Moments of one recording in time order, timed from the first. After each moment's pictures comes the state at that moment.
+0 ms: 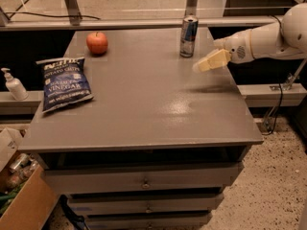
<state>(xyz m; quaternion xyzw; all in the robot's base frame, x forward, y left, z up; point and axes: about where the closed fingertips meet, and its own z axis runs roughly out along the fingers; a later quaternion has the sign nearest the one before) 0.717 -0.174 0.867 -0.41 0.76 0.26 0.44</state>
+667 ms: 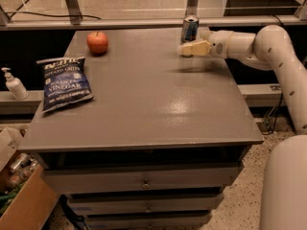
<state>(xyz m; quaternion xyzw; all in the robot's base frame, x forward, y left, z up) 0.812 -0.148 0.869 -0.32 0.69 0.33 0.56</state>
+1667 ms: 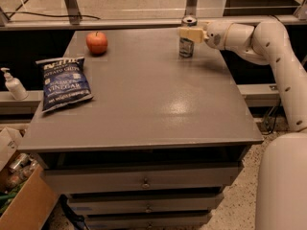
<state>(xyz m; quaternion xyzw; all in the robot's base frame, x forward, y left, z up) 0.829 -0.137 0.907 -0.31 0.66 0.33 0.60</state>
